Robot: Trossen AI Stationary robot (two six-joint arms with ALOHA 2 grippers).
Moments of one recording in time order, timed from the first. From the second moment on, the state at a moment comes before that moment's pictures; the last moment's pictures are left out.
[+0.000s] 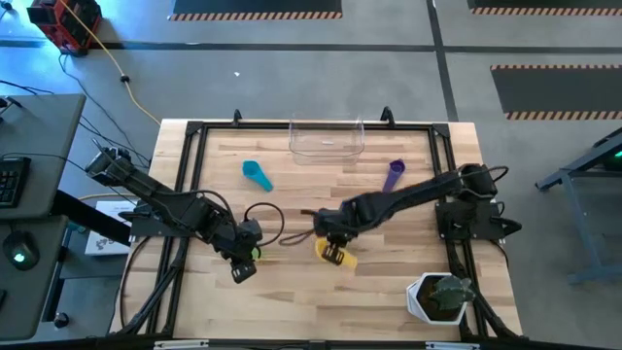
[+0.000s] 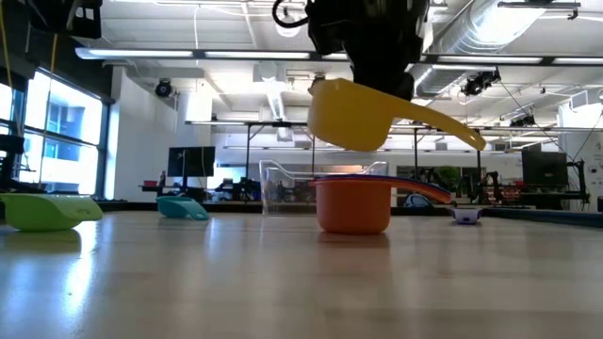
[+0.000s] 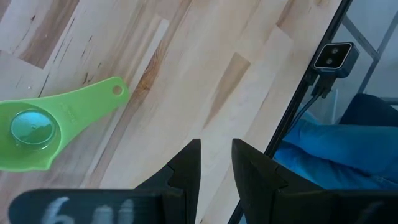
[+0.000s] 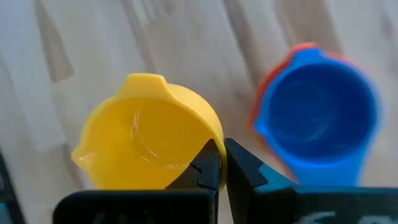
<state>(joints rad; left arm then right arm) -0.48 1.35 1.15 -0.92 0.07 -1.04 0.20 1.84 1.47 -0.84 0.00 0.54</state>
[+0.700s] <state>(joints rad) -0.43 1.35 1.15 -0.92 0.06 -1.04 -0.02 1.82 1.47 -0.87 -0.09 -0.08</state>
